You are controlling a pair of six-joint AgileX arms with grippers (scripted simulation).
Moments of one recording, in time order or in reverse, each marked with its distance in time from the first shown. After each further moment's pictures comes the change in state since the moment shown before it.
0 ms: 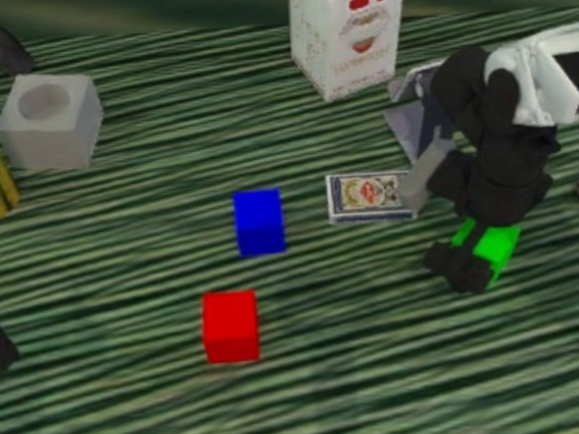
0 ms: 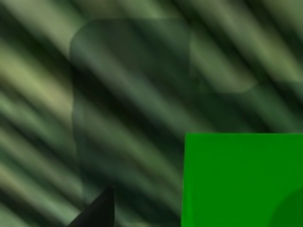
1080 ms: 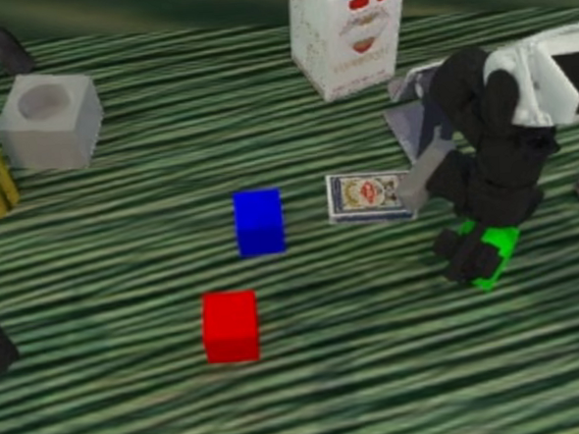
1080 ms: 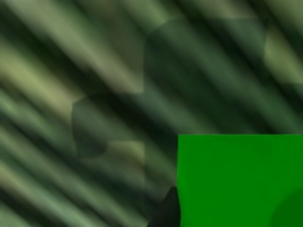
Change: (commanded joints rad) left arm 0.000 0.000 0.000 0.000 0.000 0.000; right arm 0.000 0.000 0.000 0.000 0.000 0.000
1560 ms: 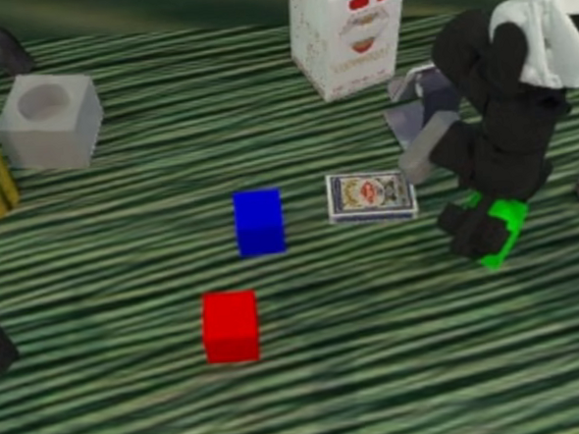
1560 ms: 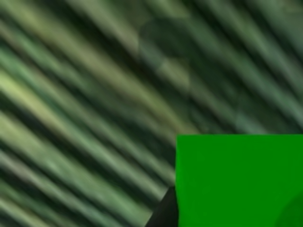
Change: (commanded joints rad) left arm 0.000 0.000 0.000 0.000 0.000 0.000; right arm 0.005 -0.060 0.097 -0.165 0.000 -0.002
